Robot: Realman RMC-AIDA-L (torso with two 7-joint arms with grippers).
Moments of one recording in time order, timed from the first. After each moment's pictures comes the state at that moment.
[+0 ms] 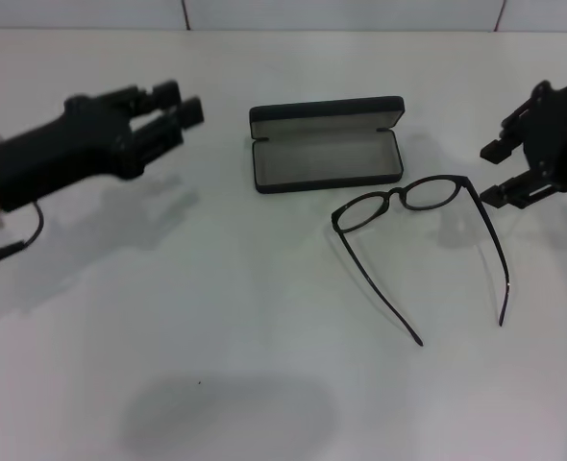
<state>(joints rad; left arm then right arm) -0.09 -2.09 1.14 1.12 1.37 1.33 -1.58 0.88 1.95 -1.22 -1.20 -2.41 -1.72 1.94</state>
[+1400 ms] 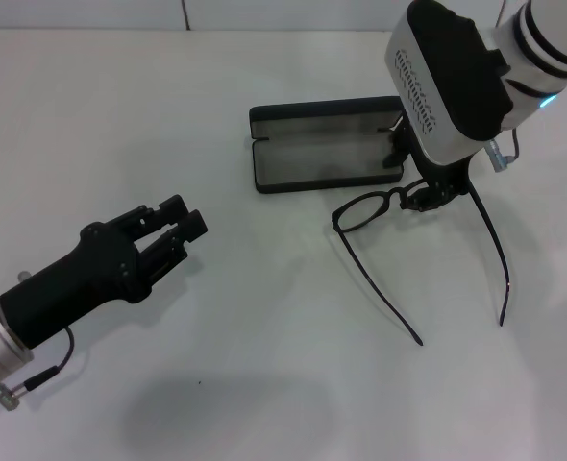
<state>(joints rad) -0.14 -2.09 1.02 0.47 1.27 1.58 -1.14 1.08 2.03 -1.52 -0.82 -2.45 -1.29 1.56</state>
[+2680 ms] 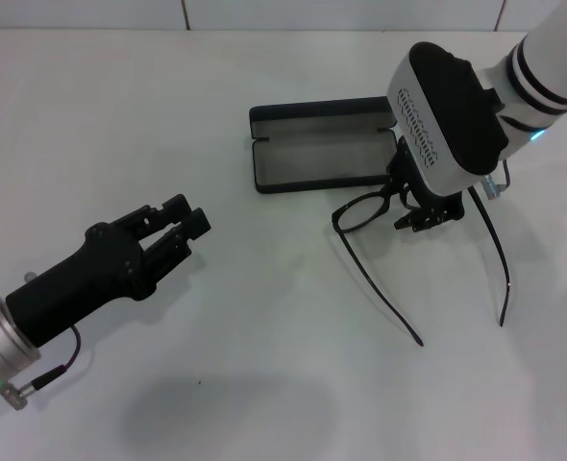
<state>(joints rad) -0.17 -2.09 1.02 0.41 1.24 1.58 -1.12 1.11 2.03 -1.56 -0.61 -2.34 -1.15 1.43</state>
